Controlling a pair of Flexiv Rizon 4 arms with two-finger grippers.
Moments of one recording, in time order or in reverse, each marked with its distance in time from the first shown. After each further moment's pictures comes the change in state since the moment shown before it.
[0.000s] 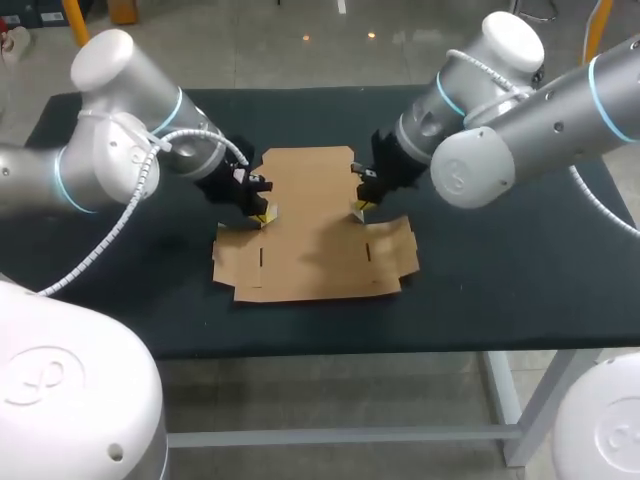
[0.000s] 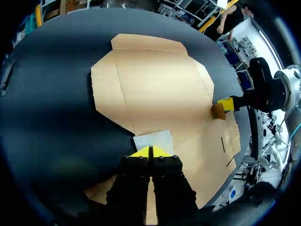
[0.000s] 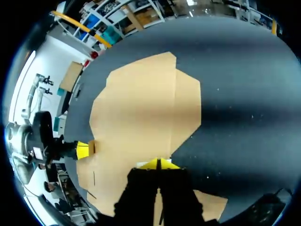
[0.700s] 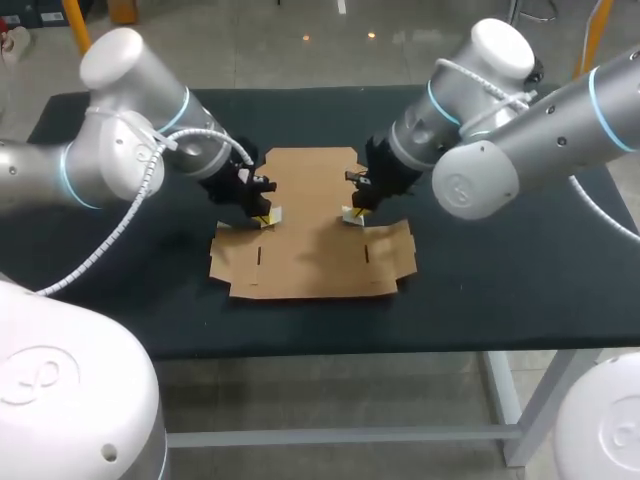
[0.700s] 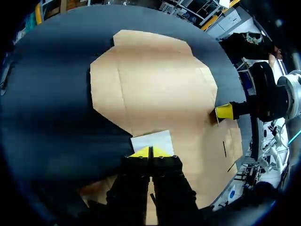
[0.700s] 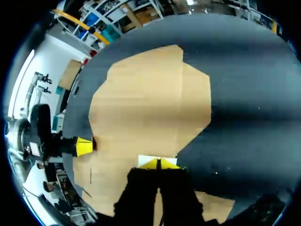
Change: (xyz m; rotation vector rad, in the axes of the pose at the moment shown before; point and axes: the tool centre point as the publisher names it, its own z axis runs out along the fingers) left arm 0.001 -0.002 0.007 -0.017 -0.011 -0.013; right arm 0.004 -0.011 0.011 0.015 -0.013 0.003
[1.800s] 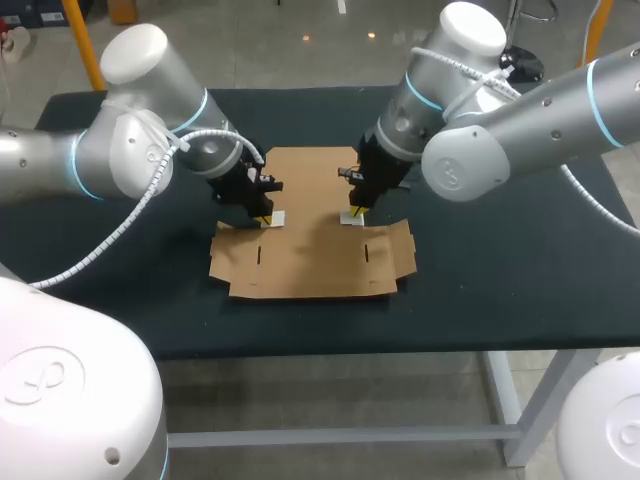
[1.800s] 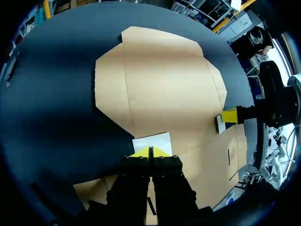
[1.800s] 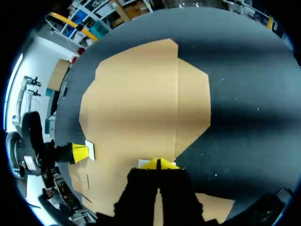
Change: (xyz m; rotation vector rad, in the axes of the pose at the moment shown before) left arm -0.002 -0.003 0.004 -0.004 -0.077 -0.074; right arm -0.002 0.007 0.001 0.048 -0.082 0.054
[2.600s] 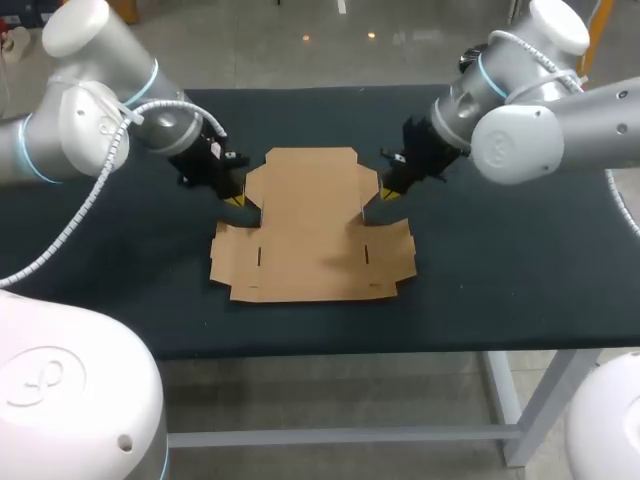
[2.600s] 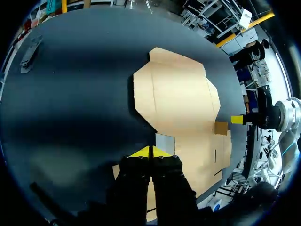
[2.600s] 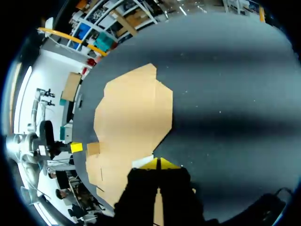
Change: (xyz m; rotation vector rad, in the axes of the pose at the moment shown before) left arm -0.027 -0.003 -0.064 0.004 0.051 -0.120; right arm -0.035 0.004 -0.053 -0.027 0.156 0.048
